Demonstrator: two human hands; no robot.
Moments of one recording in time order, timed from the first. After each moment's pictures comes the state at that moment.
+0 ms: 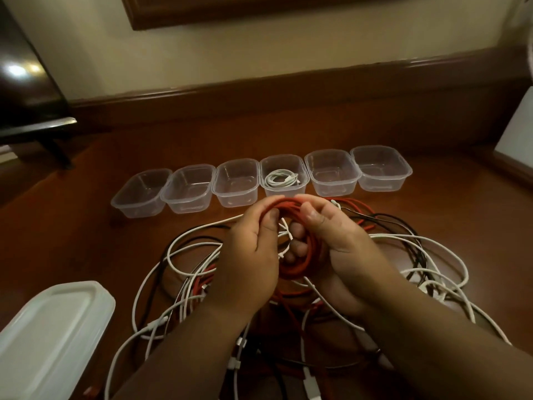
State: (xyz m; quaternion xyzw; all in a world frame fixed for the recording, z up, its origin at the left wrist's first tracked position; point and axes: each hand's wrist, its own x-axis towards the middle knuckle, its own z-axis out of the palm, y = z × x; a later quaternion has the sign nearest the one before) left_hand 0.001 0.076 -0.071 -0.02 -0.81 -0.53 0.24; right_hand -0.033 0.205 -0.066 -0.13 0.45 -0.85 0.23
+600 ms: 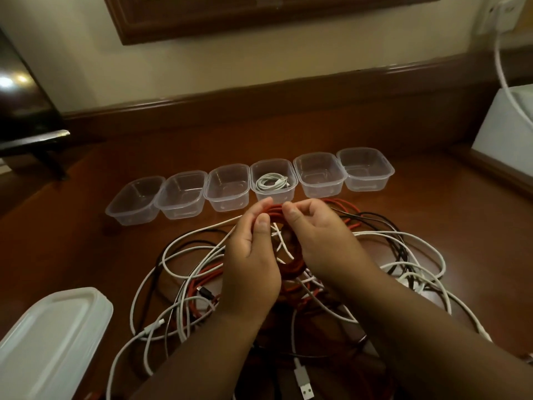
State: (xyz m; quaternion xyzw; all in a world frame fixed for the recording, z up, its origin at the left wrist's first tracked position) left_hand 0.007 0.100 -0.077 0.04 -0.72 -0.65 0.24; right_hand -0.028 0.208 -0.052 -0.11 0.69 -0.71 0.09
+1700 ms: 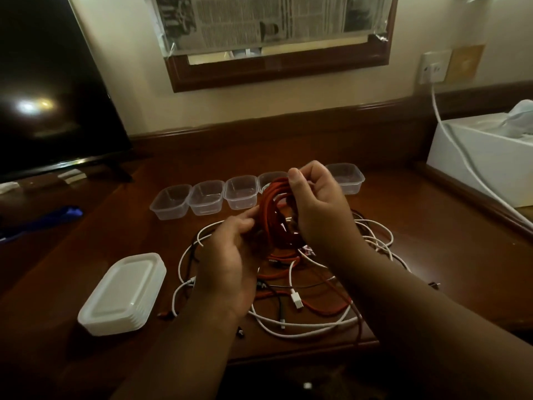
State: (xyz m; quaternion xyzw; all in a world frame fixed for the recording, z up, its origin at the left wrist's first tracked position) left_hand 0.150 0.103 0.005 0.04 -0.55 -0.82 0.13; right_hand 0.087 0.220 0.024 -0.23 0.66 -0.71 -0.10
